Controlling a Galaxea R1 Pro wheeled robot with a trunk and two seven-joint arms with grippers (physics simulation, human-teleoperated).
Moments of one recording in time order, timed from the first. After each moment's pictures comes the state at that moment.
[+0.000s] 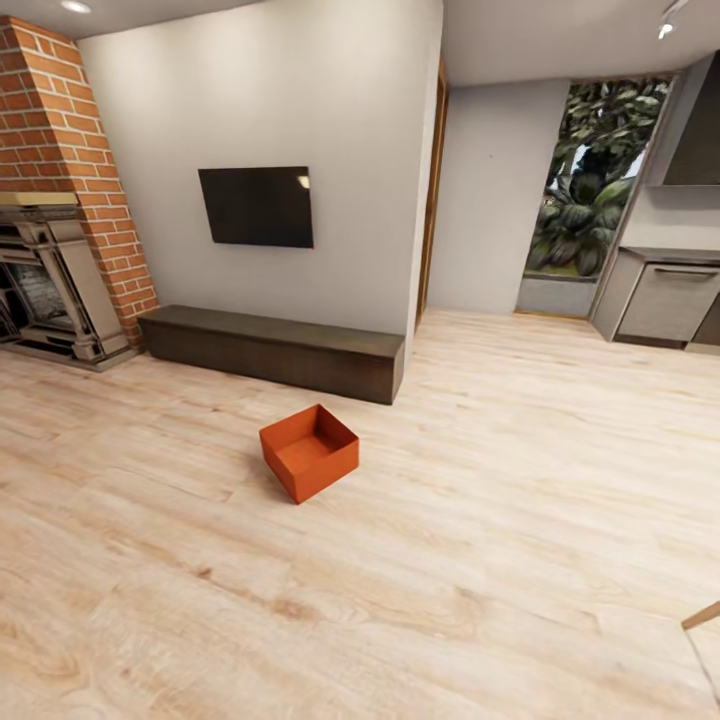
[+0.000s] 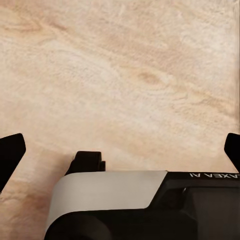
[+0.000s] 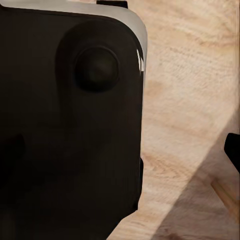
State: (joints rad) left arm -0.23 -0.07 0.17 -0.13 -0.14 -0.13 0.04; right arm -0.04 -0.04 0.02 -0.07 -0.01 0.00 -0.01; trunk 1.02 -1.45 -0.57
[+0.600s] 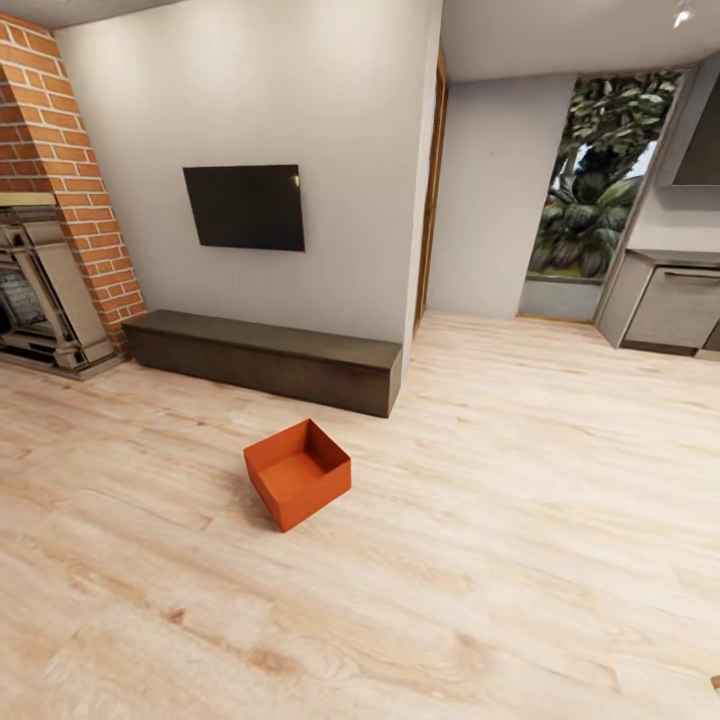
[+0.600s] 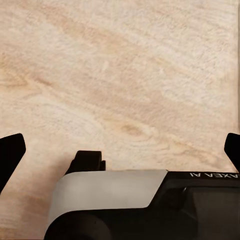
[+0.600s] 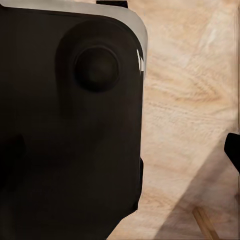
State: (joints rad) left arm -0.23 -0.07 0.18 -0.13 -0.14 -0.12 0.04; right arm -0.04 -0.04 0.02 -0.07 -0.01 0.00 -0.01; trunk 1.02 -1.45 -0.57
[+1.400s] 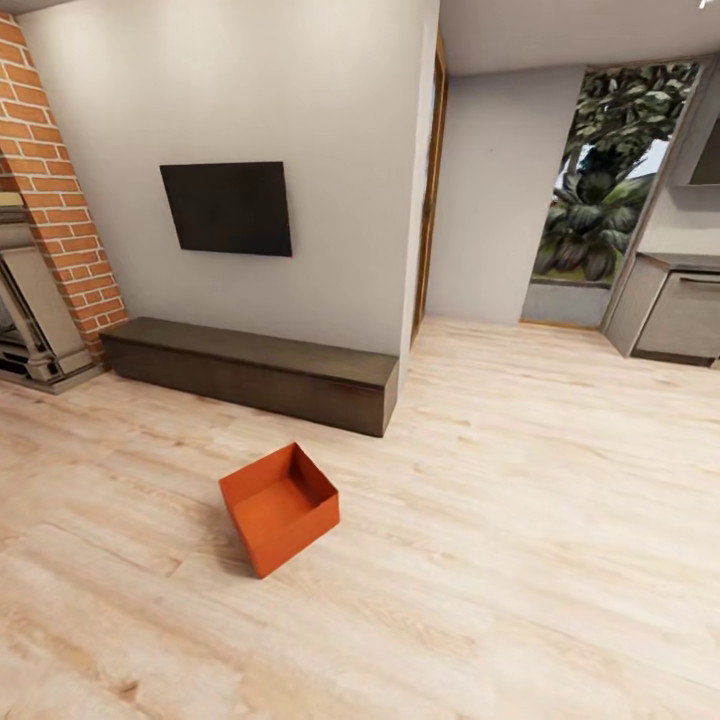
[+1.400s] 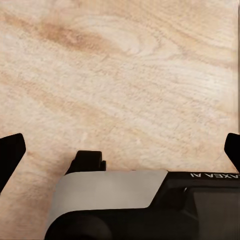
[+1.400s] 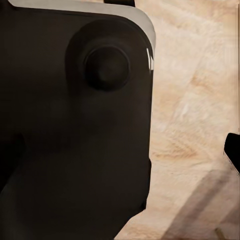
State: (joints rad) left arm -0.22 -0.07 0.18 -0.13 -0.14 -0.13 0.04; right arm -0.04 -0.03 0.02 -0.07 -0.02 0.00 0.00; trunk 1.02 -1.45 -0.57
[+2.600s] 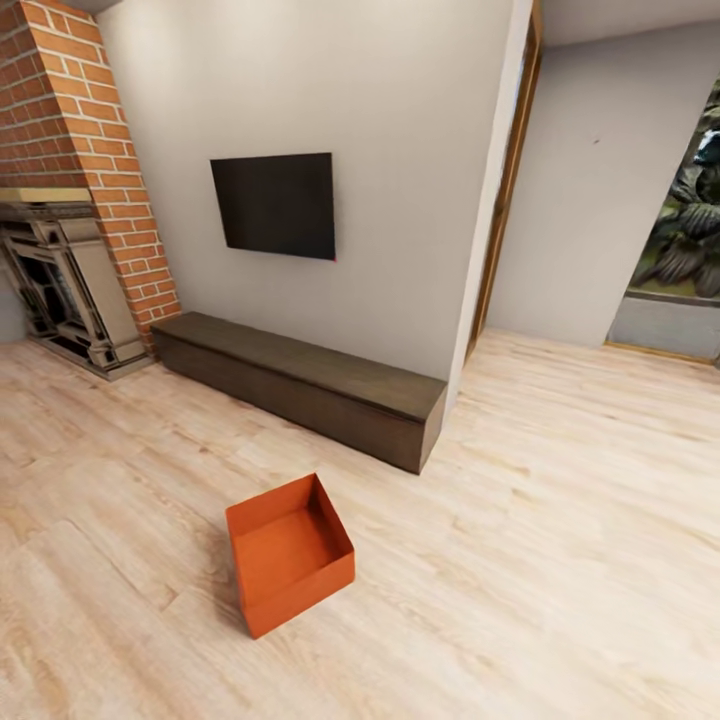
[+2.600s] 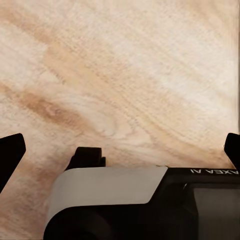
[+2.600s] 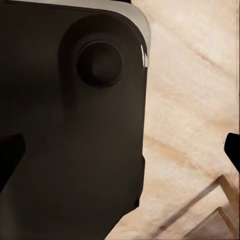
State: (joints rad) left arm -0.22 -0.07 0.18 -0.13 -0.14 -0.13 0.04; right arm -0.04 -0.03 0.03 -0.07 -0.01 0.00 -0.01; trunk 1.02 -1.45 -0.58
